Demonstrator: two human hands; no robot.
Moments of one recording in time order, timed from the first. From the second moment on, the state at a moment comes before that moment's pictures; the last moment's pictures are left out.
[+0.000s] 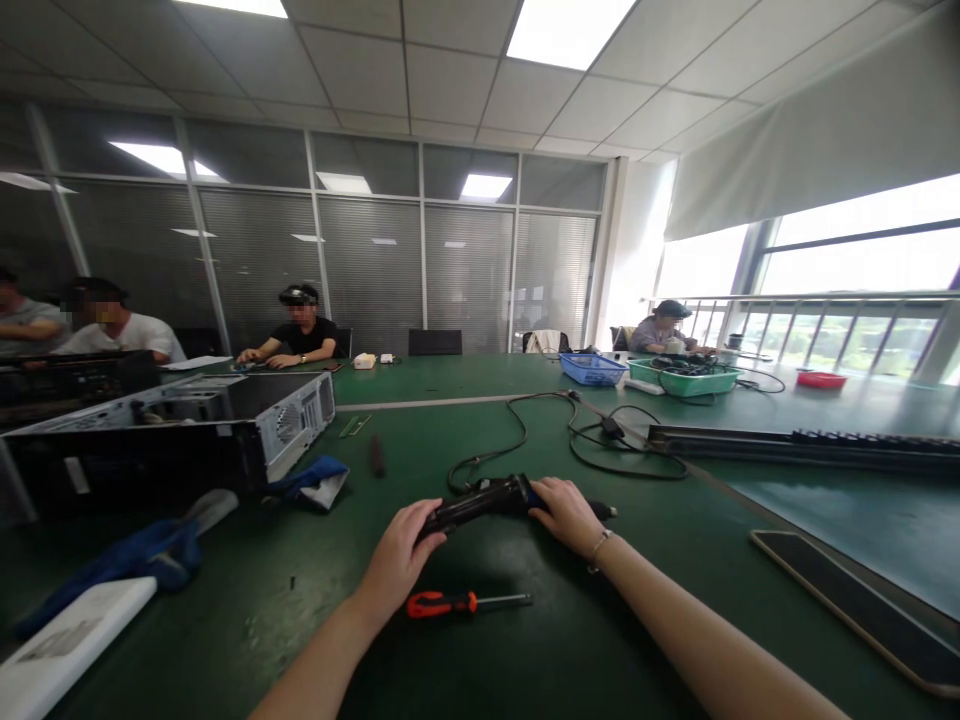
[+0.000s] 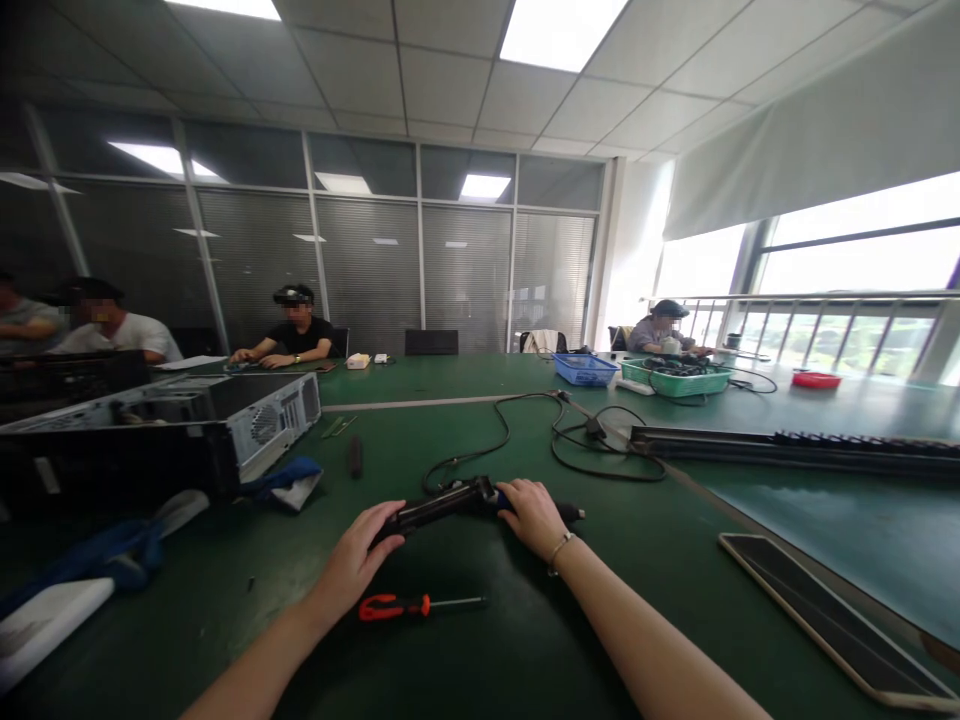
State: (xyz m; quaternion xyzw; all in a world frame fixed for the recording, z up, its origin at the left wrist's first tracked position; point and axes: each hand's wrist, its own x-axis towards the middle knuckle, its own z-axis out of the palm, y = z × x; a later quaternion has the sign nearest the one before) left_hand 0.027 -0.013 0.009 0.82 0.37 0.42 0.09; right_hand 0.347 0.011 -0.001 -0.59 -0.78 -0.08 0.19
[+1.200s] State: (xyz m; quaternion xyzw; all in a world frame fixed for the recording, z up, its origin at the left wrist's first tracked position) left_hand 0.028 -0.017 0.007 0.84 0.35 0.40 0.04; right_hand 0.339 -0.009 0.027 -0.47 -0.79 0.16 0.37
